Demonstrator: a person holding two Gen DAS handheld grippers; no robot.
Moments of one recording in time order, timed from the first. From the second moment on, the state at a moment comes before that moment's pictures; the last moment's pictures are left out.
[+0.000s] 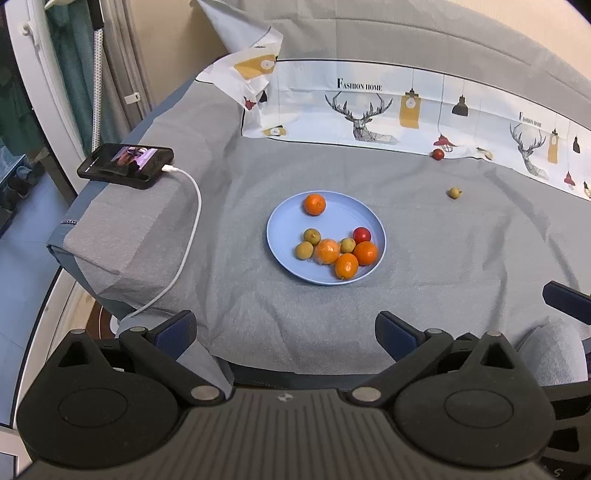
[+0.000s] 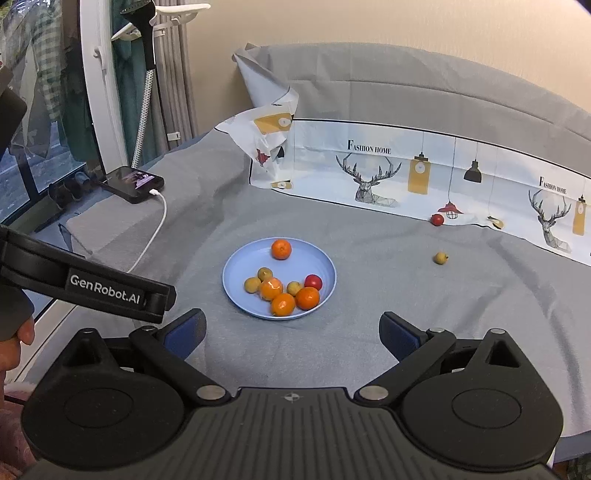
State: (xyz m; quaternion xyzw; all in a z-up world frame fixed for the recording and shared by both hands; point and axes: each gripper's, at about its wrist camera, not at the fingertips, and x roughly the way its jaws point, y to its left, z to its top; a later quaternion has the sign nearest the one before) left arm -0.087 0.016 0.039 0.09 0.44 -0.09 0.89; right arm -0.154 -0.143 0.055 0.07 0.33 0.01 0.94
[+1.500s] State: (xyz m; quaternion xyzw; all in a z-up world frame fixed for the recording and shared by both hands) left arm 0.123 -0.164 -0.004 0.15 0.49 -0.12 0.85; right arm 0.014 -0.343 -0.104 0.15 0.35 -0.15 0.91
